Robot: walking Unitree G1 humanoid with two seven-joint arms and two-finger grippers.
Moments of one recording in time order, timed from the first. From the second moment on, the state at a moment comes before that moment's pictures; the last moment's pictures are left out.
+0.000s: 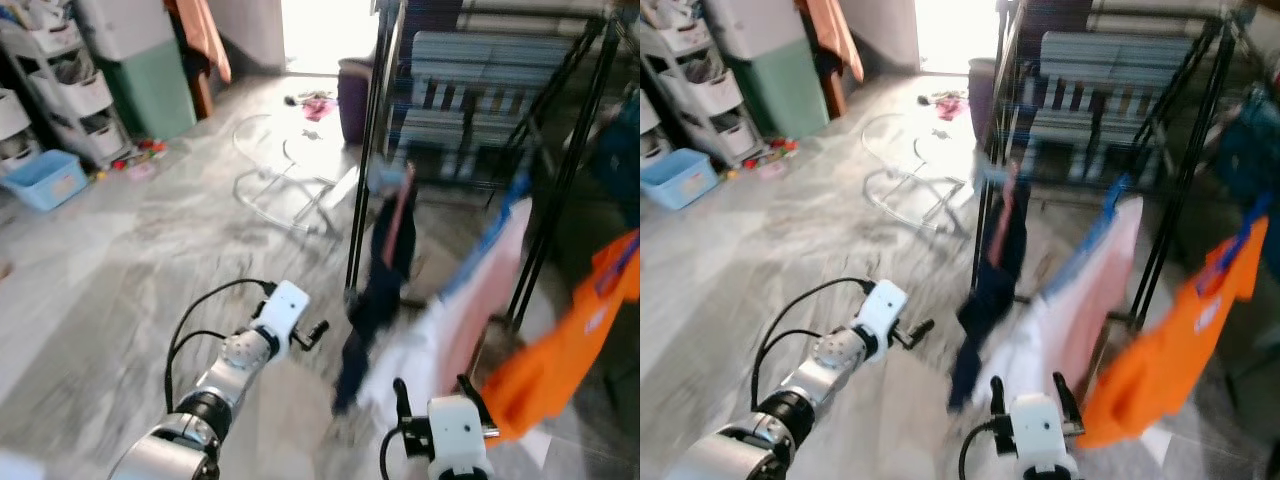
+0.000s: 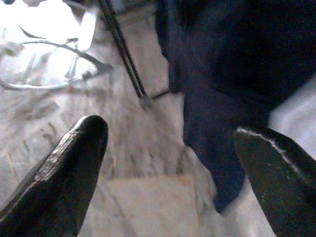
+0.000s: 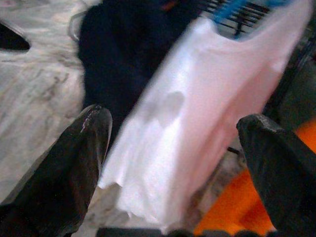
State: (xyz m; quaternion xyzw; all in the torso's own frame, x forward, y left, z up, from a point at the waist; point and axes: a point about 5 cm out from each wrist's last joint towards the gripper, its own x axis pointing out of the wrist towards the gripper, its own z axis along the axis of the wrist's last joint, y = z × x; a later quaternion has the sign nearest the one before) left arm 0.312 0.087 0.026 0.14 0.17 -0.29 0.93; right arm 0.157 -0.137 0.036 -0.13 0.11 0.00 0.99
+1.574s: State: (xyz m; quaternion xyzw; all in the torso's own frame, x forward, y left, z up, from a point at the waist) left arm 0.239 0.172 -0.056 0.23 0.45 -0.11 0.86; right arm 0.159 -0.164 -0.092 -0.07 0.44 0.08 0.89
